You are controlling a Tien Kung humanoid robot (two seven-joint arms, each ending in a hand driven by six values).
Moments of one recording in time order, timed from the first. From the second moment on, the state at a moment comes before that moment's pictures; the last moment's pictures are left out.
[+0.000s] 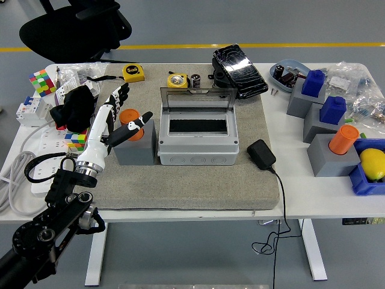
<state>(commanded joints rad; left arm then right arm) -0.32 0.11 -1.00 -1.10 1.16 0.35 -0.37 0.04 -0.41 0.47 0.37 -0.04 -0.08 -0.03</state>
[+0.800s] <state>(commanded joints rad) -0.40 0.08 -0.92 -0.97 1.08 0.42 -0.42 0.04 -0.41 0.47 0.37 -0.04 -0.08 -0.03</state>
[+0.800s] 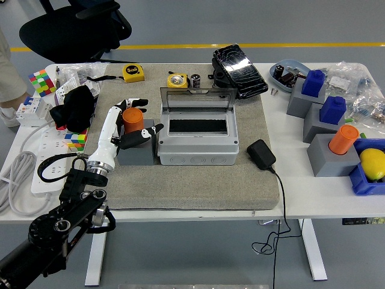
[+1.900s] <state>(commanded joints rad) -0.43 0.05 -0.93 -0.98 0.97 0.46 -0.55 0.04 -0.41 0.47 0.38 -0.03 -0.09 -0.01</state>
